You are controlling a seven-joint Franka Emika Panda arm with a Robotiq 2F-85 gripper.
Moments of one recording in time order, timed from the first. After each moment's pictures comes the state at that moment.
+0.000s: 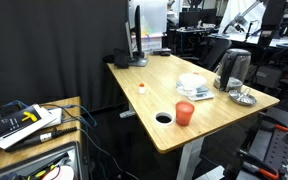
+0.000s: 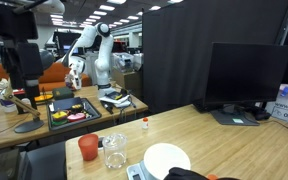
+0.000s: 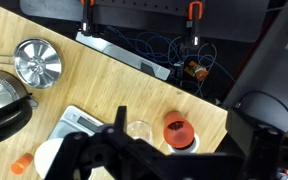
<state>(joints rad) 0.12 -0.91 0.04 -2.78 0.03 1.84 0.01</state>
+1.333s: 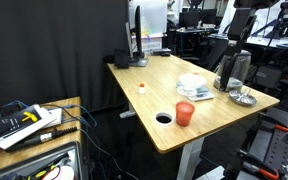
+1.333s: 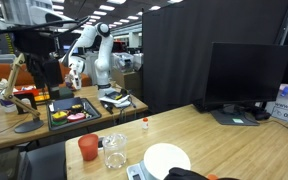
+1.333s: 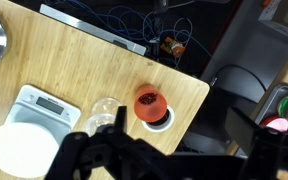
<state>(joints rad) 0.16 -0.74 0.07 -2.78 0.18 2.10 0.02</state>
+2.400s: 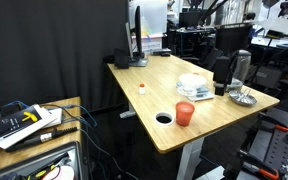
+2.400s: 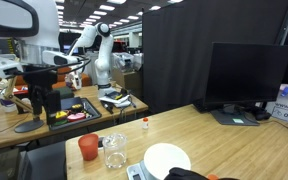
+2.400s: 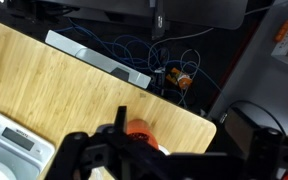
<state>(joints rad) 0.22 -0.44 0.18 -2.78 0.19 2.25 0.10</state>
